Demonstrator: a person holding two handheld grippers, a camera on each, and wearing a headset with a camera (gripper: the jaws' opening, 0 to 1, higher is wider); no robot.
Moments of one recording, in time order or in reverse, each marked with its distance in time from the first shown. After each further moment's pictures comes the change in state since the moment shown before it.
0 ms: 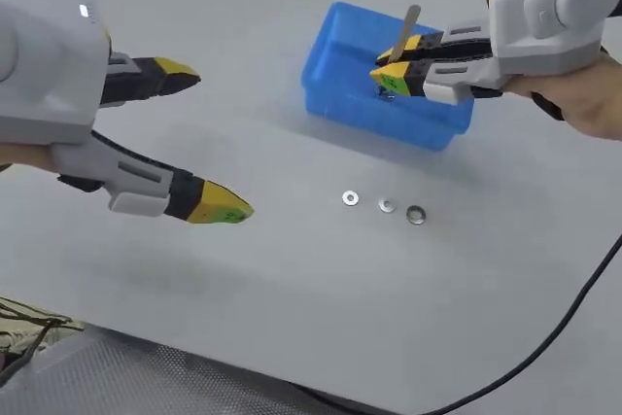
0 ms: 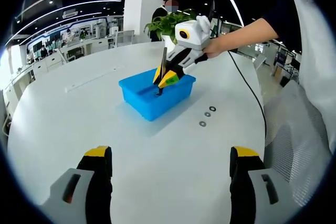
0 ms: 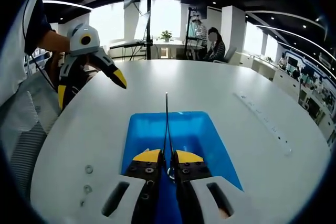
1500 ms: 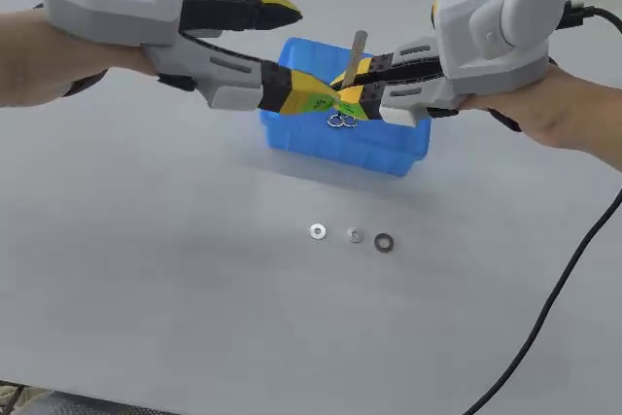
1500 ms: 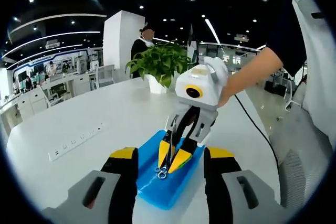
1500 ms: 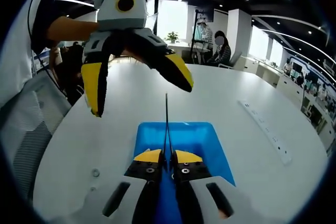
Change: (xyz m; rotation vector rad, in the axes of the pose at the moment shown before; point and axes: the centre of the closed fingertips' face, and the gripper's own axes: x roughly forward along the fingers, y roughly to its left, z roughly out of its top) left arm 0.072 0.015 0.152 0.177 -0.247 -0.148; right arm -0.007 0.015 0.022 -0.046 -0.008 0.037
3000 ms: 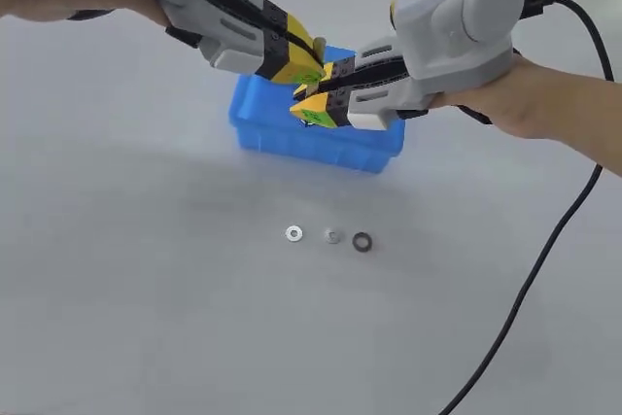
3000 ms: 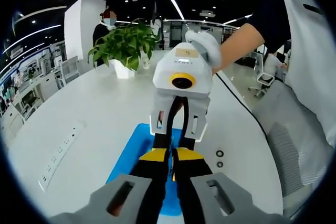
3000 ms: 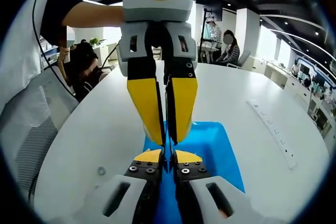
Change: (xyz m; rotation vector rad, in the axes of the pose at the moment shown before) left arm 0.028 -0.014 -0.018 0.138 0.187 -0.273; right arm 0.004 0.009 -0.006 -0.020 0.012 0.067
